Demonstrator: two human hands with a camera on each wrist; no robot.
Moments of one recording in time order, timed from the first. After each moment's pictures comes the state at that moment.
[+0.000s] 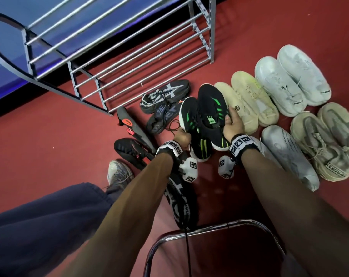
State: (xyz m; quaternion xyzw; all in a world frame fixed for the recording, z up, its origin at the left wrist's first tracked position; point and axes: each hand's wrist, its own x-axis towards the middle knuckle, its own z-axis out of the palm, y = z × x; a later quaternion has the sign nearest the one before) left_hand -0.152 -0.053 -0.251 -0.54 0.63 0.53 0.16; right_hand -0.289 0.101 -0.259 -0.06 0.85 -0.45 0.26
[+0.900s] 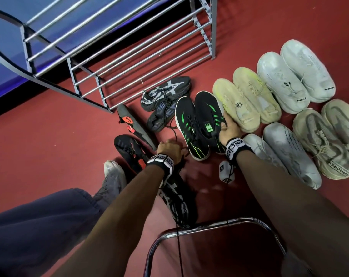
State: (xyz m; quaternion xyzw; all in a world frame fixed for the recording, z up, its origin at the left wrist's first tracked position) left_hand -0.085 -0.049 -0.218 -0.21 0.92 0.02 0.34; right_hand -0.259 0.103 -0.254 -0.08 0.87 -0.41 0.27
